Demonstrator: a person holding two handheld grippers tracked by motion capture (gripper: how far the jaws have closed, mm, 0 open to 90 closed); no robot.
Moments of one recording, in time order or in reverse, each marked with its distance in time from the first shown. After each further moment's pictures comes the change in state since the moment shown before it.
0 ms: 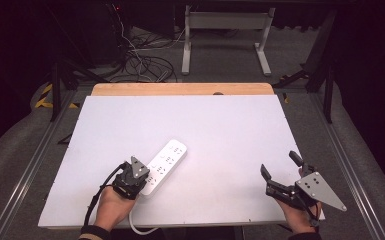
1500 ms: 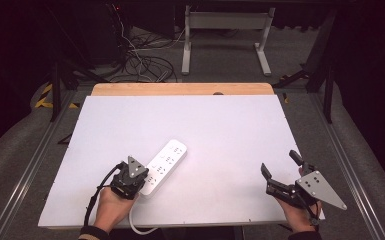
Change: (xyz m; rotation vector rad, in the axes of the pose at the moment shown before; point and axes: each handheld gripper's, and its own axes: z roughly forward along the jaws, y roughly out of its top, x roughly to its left) left arm 0.003 -0.002 -0.004 -0.032 -0.014 -0.041; right arm -0.001 0.000 0.002 -0.003 0.000 0.013
